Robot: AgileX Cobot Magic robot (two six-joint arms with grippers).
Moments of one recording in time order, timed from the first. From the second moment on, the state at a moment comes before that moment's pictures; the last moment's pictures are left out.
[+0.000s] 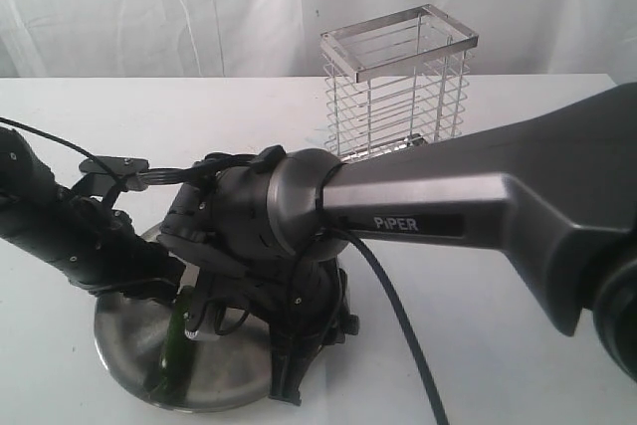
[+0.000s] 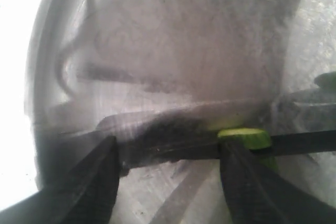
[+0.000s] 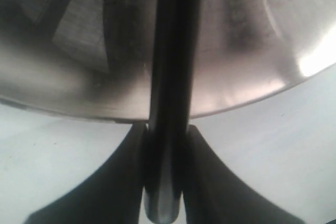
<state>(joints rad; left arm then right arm) -0.19 1.70 -0.81 -0.60 0.44 0.55 1.01 2.10 -1.46 -0.41 1.22 -0.12</state>
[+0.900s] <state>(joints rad) -0.22 1.75 -0.82 -0.62 0.38 0.55 1.01 2.07 -1.41 -0.44 1.21 -0.12</state>
